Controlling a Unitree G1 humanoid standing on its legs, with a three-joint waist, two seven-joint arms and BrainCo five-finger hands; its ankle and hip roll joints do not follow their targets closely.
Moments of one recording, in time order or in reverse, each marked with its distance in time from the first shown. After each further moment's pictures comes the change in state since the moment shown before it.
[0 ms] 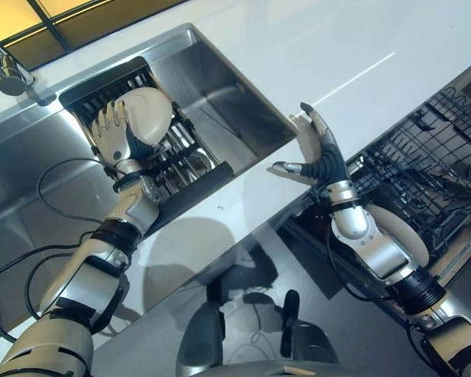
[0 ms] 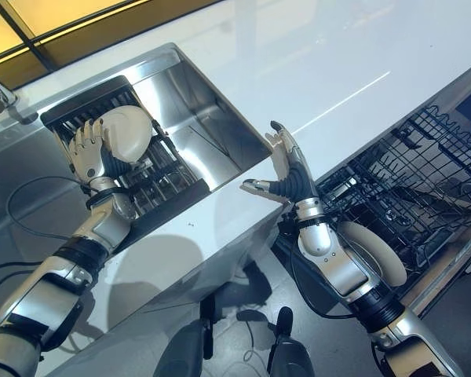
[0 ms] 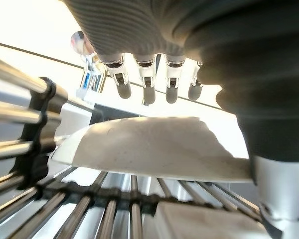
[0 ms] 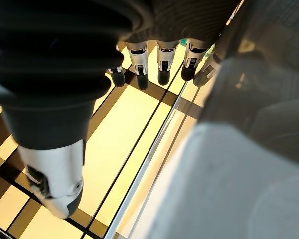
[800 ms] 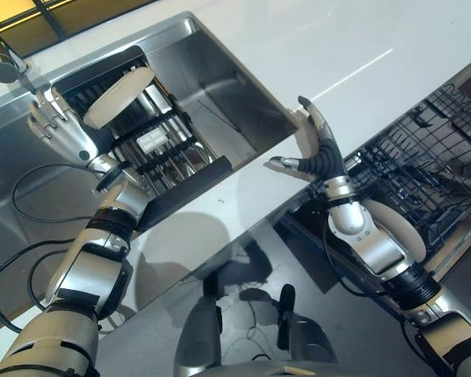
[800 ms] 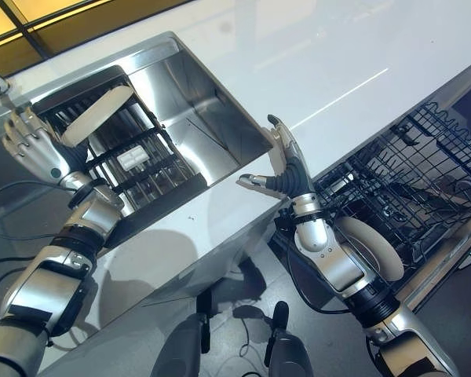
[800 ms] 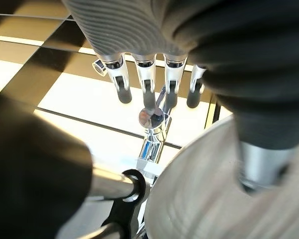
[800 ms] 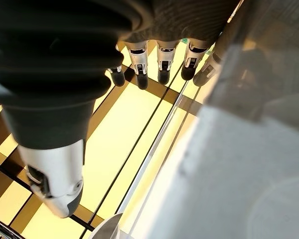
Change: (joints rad) left arm -0.066 -0.027 0.160 0.154 -0.048 0.038 0.341; right arm -0.026 0.025 -0.001 0.009 -0.002 0.001 0.009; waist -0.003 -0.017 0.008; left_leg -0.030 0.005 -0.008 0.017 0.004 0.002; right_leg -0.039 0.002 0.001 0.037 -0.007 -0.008
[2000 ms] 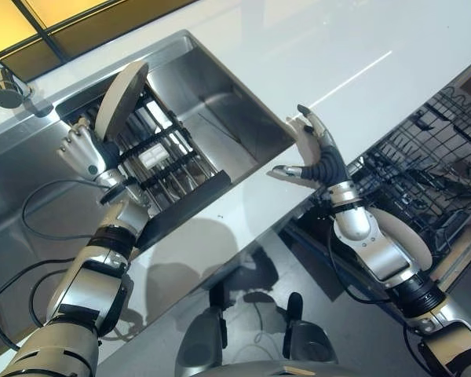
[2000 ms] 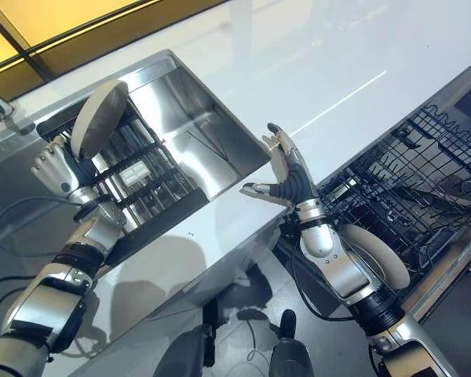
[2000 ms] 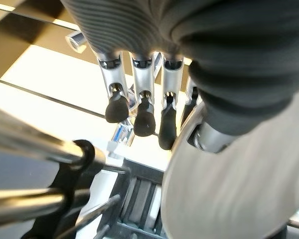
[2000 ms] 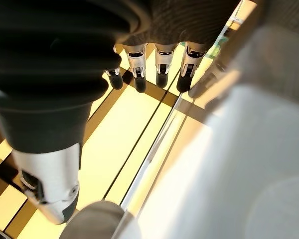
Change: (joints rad) left arm 0.160 -0.023 0.087 -0.044 0.078 -0.243 -0.014; right arm 0.076 -0.004 -0.075 -0.024 -0.043 -0.015 0.069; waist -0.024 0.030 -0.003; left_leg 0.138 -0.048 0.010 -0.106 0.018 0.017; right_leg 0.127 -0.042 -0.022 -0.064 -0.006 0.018
